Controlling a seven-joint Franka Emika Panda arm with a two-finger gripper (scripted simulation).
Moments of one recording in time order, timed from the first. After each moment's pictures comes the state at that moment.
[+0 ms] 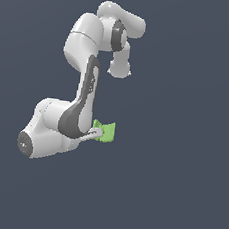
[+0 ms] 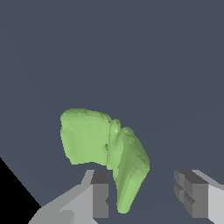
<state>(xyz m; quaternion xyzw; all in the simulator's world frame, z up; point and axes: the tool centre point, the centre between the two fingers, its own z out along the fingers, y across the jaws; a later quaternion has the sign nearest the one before) 0.015 -0.107 0.064 -0.92 -0.11 0.27 0.26</state>
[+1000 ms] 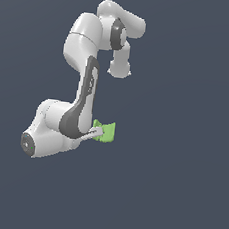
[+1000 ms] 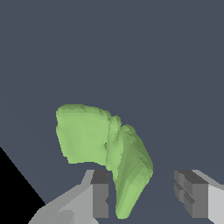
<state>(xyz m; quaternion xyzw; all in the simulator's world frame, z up) 0.006 -0.105 0.055 -0.92 -0.11 0.27 0.27</state>
